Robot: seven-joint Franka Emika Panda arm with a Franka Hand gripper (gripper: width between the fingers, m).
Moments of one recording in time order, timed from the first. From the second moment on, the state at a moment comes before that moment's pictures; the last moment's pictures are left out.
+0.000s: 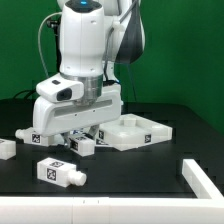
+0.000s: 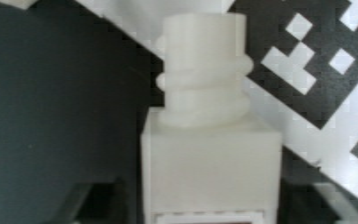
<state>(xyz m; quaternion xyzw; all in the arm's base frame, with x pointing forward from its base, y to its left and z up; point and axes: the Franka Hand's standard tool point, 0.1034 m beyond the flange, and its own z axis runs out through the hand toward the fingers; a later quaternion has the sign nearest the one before) 0.397 -0.057 0.008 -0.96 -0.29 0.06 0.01</state>
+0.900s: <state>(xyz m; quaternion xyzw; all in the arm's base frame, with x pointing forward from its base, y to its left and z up) 0.346 -0.002 0.051 -0.96 -0.28 0.03 0.00</state>
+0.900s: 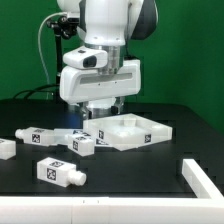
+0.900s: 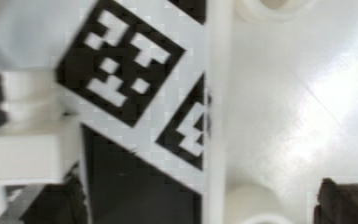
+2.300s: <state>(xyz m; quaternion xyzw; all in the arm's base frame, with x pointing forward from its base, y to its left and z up) 0.361 0.019 0.007 -0.96 -0.29 0.04 0.01</state>
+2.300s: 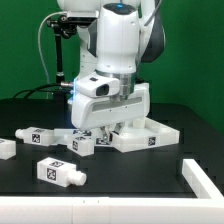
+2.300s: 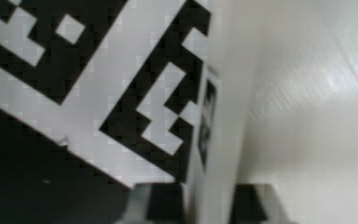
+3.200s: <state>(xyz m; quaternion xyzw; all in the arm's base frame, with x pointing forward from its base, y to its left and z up) 0.447 -0.002 0.065 -0.99 -0.07 0.09 0.02</state>
